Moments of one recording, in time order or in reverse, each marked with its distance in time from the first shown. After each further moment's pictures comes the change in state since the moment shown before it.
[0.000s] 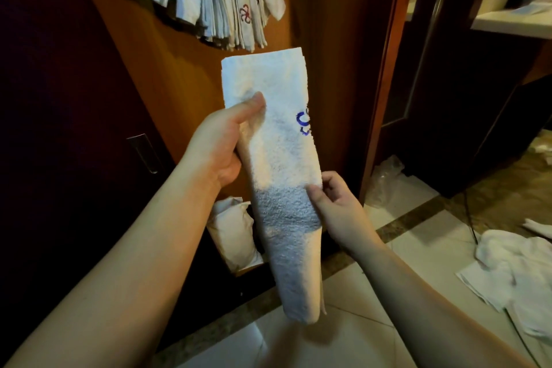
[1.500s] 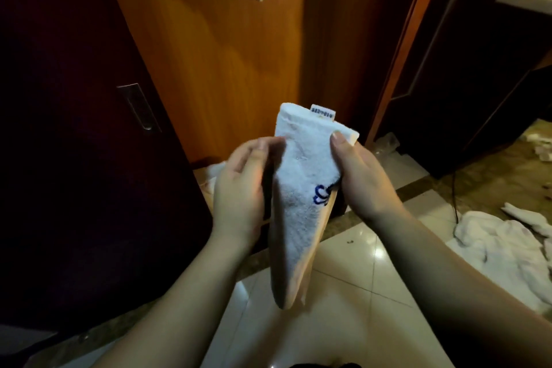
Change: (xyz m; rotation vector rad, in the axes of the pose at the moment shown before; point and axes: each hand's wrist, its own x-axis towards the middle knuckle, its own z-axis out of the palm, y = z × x) left_hand -0.065 -0.102 -0.023 0.101 0.140 0.260; right_hand -0.014 -0.060 0.011 -0.121 -0.065 0.056
